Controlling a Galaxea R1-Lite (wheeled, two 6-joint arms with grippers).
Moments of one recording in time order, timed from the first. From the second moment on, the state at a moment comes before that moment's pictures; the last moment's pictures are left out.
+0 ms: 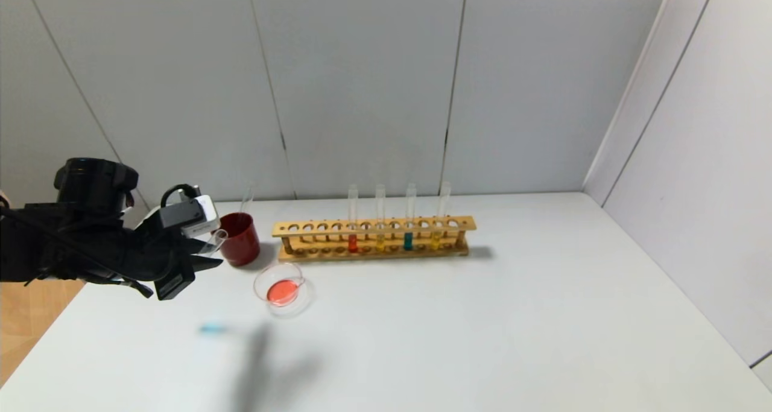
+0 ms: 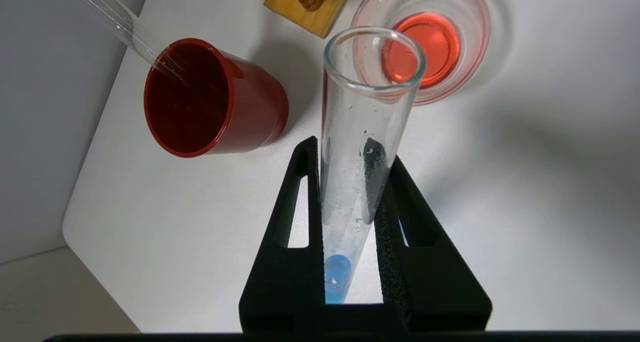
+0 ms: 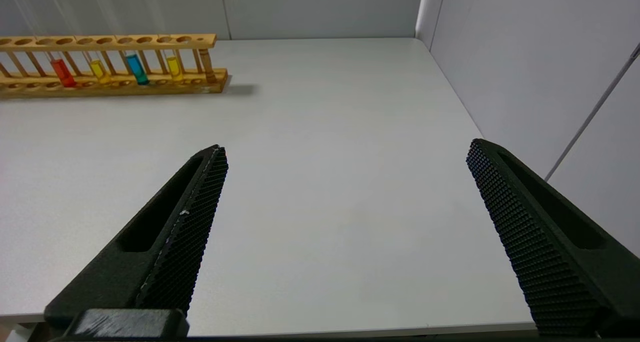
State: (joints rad) left arm 0.06 1.73 -0.87 -0.10 -0.40 1.02; right arm 0.00 0.00 0.00 -0.01 0.00 0.01
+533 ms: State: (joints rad) left arm -0.03 1.82 -0.90 -0.14 -0.26 1.13; right arm 0.00 0.00 0.00 -0.01 0.00 0.01
